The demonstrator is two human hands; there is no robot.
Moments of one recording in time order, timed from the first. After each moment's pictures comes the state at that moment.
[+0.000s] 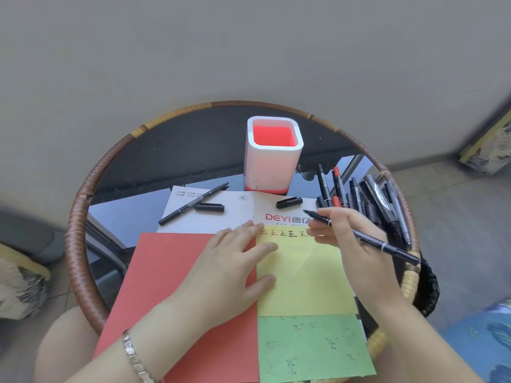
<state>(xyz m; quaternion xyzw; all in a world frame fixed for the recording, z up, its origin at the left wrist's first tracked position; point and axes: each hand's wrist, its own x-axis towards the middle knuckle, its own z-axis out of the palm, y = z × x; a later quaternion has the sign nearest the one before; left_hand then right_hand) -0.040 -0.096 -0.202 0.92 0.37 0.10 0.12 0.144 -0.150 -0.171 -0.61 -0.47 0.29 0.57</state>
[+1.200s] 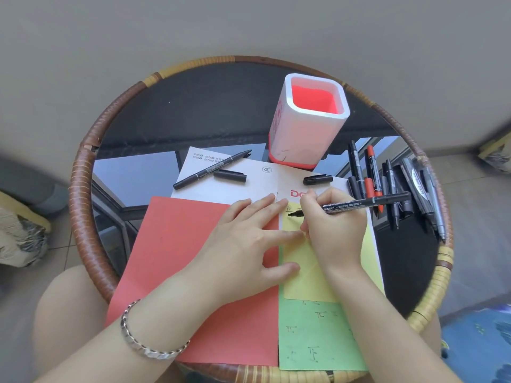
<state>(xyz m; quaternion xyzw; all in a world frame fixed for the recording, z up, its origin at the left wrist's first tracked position) -0.045 -0.092 -0.216 0.90 0.36 0.15 0.22 0.094 -0.103 -0.206 -0.71 -0.39 0.20 0.55</state>
